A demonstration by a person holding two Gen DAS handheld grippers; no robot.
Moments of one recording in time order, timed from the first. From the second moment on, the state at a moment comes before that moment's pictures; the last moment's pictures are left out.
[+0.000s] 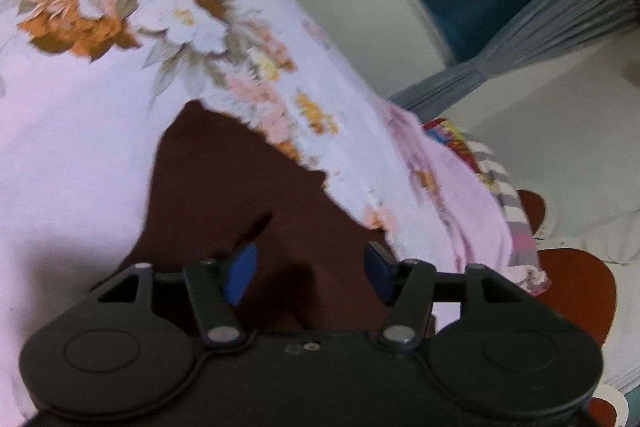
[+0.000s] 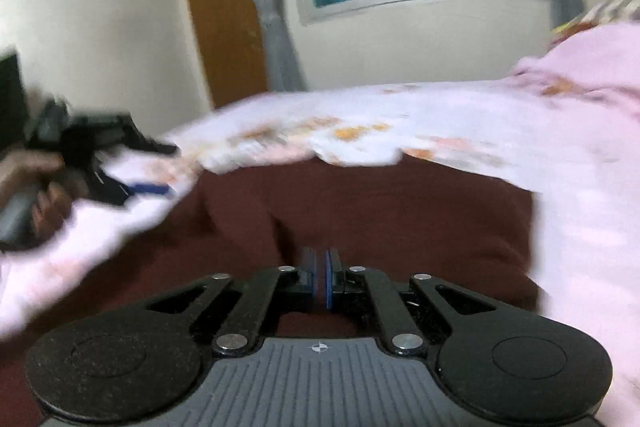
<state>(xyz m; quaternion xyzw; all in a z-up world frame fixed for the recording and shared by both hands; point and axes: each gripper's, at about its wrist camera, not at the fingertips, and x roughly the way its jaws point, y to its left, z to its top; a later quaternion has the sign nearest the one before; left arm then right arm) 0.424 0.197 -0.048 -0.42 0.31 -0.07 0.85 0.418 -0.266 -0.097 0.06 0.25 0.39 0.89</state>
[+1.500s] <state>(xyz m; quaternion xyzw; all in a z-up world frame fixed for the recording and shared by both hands) 0.402 0.170 -0.046 -0.35 0.38 -0.02 0.86 0.389 -0.237 -0.093 0.02 0.24 0.44 0.87</state>
